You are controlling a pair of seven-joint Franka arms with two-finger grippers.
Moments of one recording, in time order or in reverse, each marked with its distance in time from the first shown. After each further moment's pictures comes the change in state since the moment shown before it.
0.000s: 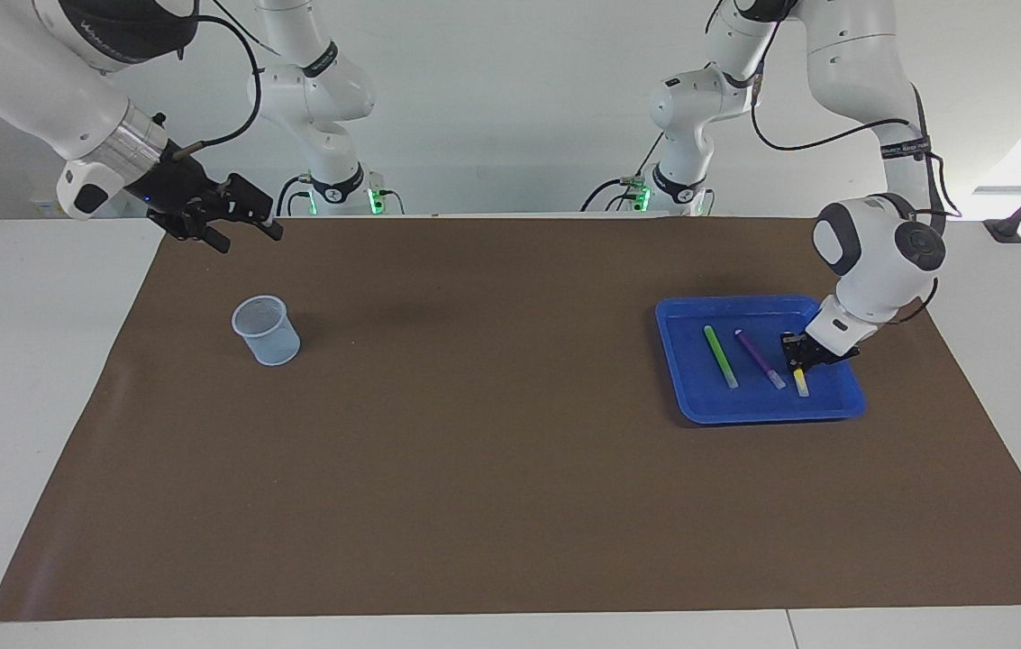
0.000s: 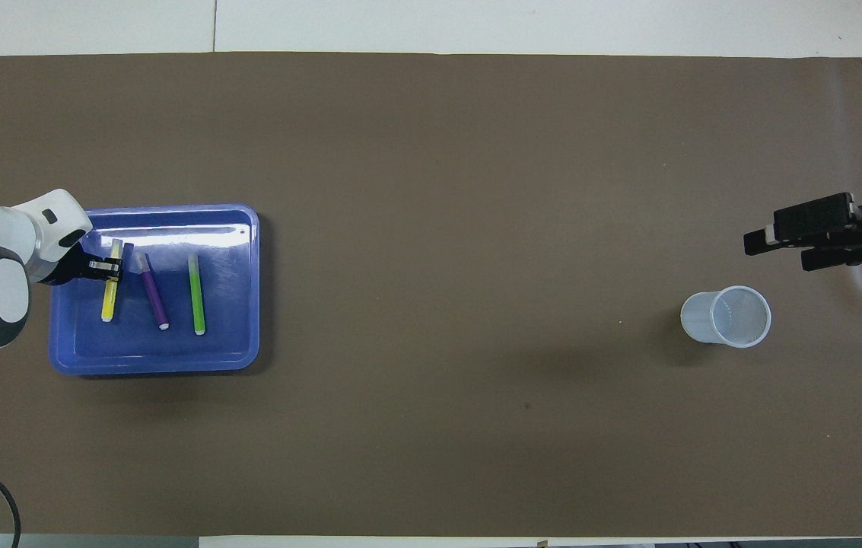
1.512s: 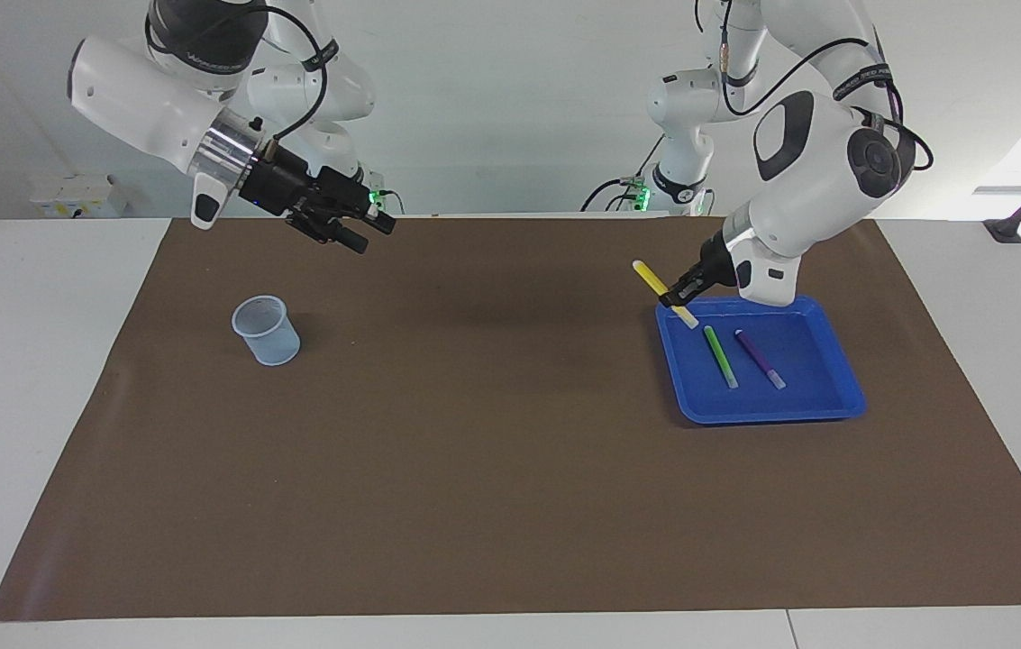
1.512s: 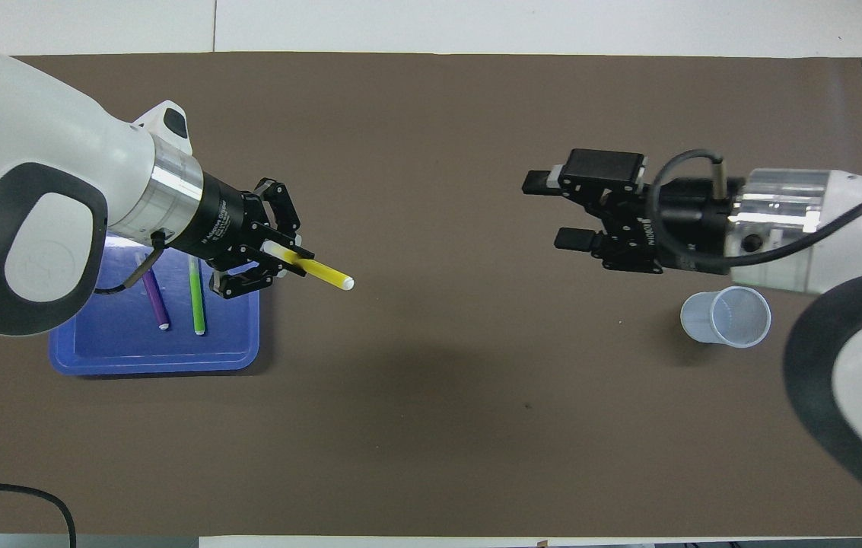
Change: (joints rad) left arm -0.144 -0.099 -0.330 0.416 -0.491 -0.531 -1.614; right arm 0.151 -0.110 0.254 -0.283 0.534 0.680 0.370
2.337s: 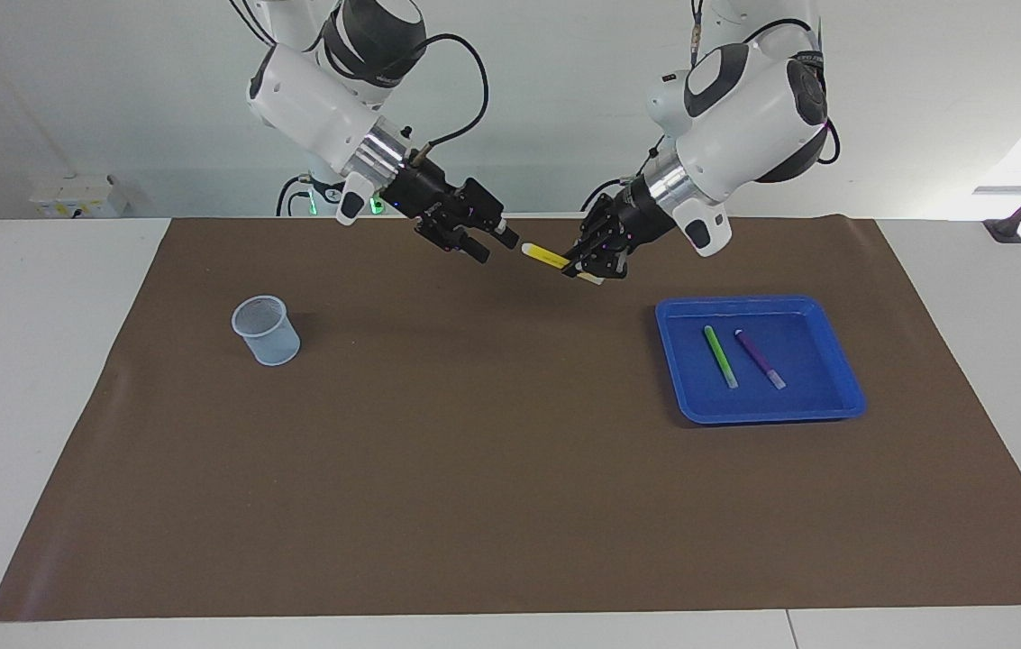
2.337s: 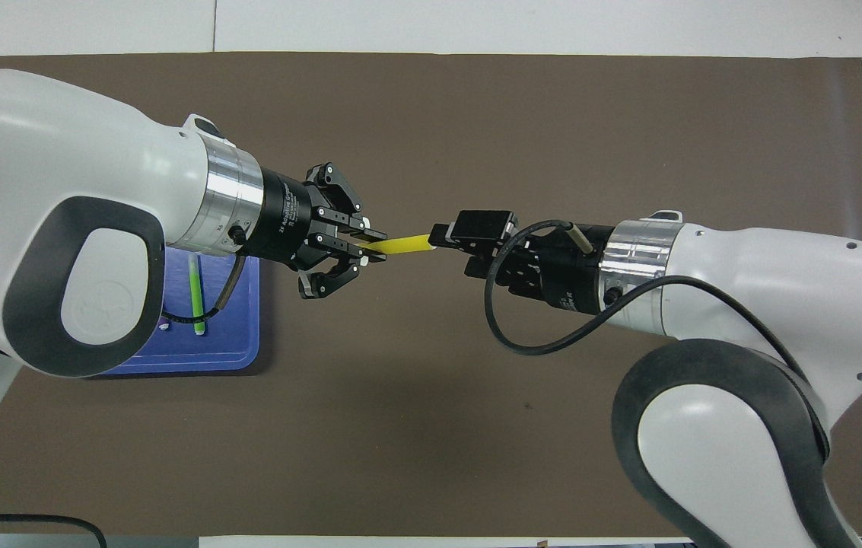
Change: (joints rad) left arm -0.059 -0.020 -0.046 -0.004 -0.130 0.178 -0.414; right arm 0.156 0.016 0.006 -0.064 0.000 0.138 -0.039
